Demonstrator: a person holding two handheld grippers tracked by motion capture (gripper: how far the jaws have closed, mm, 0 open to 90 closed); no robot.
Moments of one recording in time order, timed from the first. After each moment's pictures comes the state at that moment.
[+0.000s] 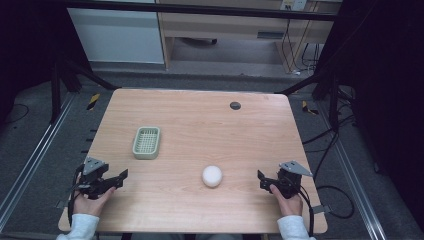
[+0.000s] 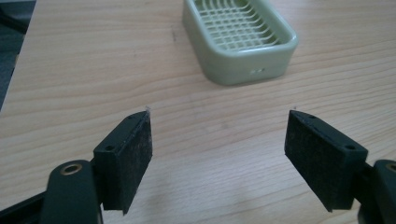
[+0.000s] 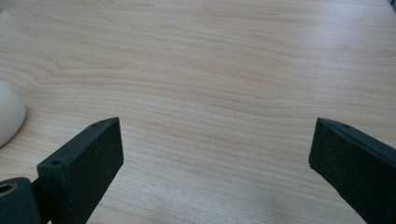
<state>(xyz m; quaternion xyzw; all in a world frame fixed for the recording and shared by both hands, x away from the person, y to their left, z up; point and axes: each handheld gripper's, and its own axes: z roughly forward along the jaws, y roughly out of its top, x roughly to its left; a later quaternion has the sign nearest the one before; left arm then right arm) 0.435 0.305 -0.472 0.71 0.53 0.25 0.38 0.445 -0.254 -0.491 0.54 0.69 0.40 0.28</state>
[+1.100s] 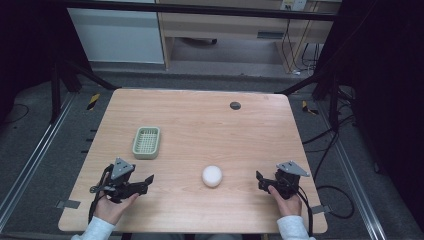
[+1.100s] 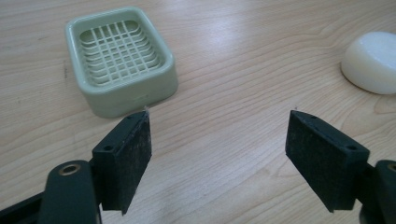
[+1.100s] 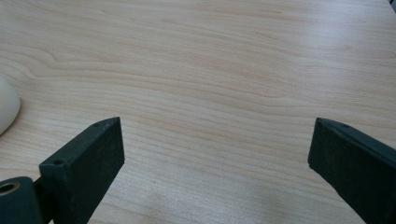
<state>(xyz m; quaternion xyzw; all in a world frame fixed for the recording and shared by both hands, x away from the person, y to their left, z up) 0.425 0.234 -0.457 0.77 0.45 0.23 0.40 0.446 -0.249 -0.494 0.53 0.70 0.39 0.28</state>
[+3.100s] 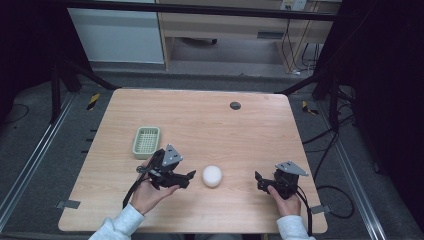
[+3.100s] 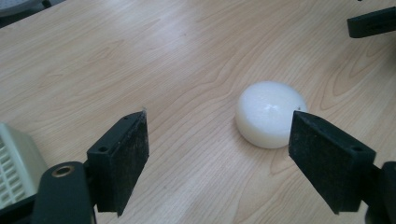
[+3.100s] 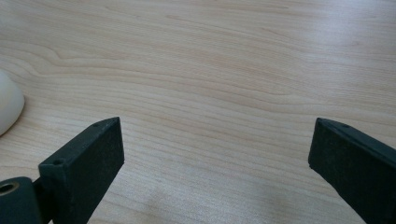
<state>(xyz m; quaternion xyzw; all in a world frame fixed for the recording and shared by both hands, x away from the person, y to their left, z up) 0.452 0.120 -0.416 0.84 0.32 0.19 0.39 0.447 -0.247 -0.496 0.53 0.70 0.39 0.28</state>
